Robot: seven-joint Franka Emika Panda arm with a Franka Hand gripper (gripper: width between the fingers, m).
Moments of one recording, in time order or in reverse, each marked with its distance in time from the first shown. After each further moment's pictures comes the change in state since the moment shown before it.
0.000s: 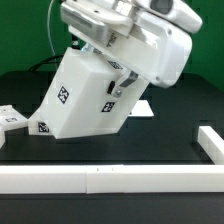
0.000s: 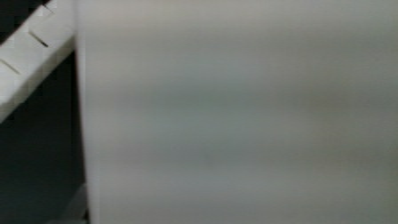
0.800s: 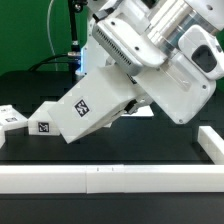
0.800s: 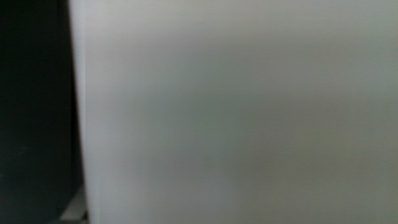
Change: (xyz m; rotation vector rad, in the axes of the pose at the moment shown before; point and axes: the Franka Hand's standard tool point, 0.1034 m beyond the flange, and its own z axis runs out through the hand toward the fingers) arm 0.021 0.021 0.008 0.258 0.063 -0.298
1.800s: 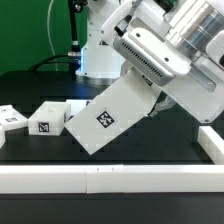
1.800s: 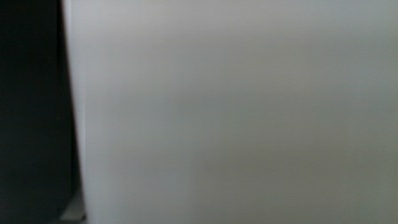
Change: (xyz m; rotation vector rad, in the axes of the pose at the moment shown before) arm 0.004 0.024 -0.015 -0.027 -0.010 -0.259
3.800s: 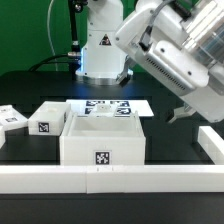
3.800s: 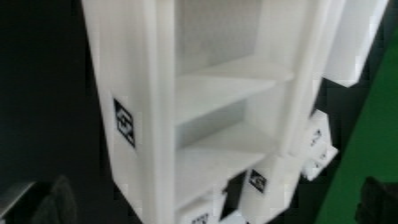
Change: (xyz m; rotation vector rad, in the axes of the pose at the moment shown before) arm 0.010 0.008 -0.012 0.072 0.033 -0.244
